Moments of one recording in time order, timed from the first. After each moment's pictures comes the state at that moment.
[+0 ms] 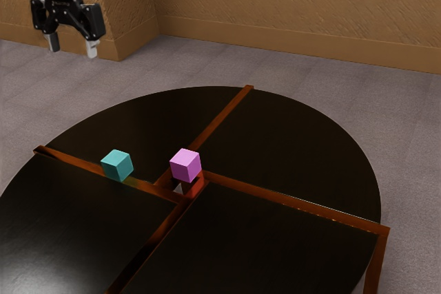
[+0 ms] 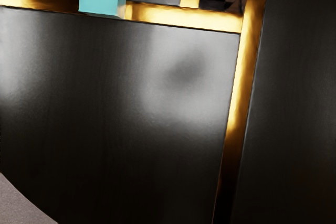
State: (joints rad) arm 0.24 0.00 -0.17 -1.32 0.06 1.20 -0.05
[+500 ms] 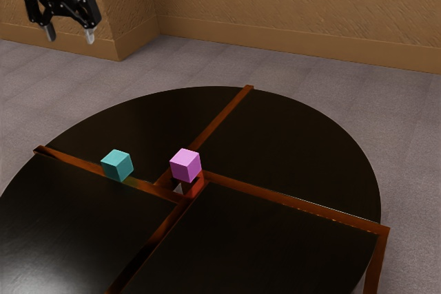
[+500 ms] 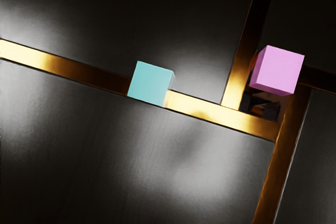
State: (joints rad) arm 0.53 0.05 -0.39 -1.34 0.10 1.43 -0.13
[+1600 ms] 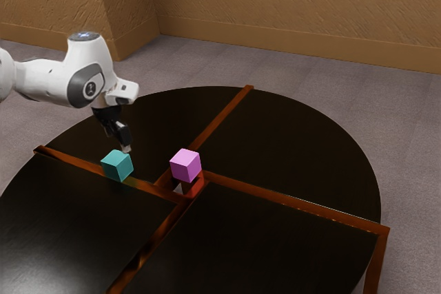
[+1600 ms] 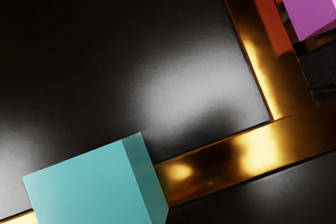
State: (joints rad) arm 0.42 0.25 -0.21 -1.95 0.13 2.26 0.51
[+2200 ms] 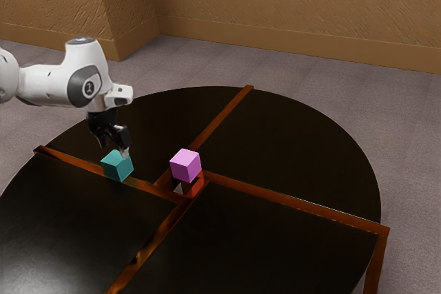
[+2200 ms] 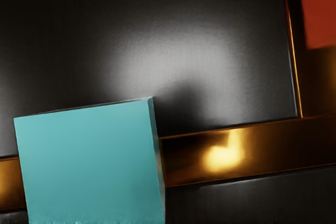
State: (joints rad) arm 0.42 0.33 -0.16 -1.87 0.06 2.17 0.36
